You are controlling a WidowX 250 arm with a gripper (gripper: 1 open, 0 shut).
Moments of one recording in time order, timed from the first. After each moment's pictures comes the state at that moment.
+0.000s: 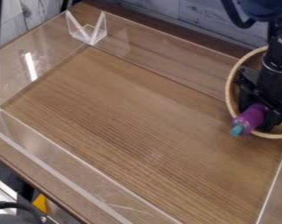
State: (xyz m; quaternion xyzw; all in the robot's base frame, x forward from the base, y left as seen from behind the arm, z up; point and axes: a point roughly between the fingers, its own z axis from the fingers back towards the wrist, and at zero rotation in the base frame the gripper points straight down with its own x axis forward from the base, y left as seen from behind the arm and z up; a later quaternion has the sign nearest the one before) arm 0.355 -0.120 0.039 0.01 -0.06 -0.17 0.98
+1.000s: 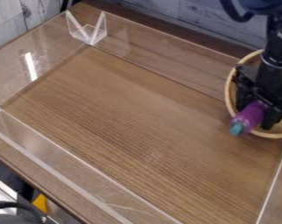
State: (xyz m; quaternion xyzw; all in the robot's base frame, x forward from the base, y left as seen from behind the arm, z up) arm 0.351 -0.120 0.058 0.00 -0.08 -0.15 0.98
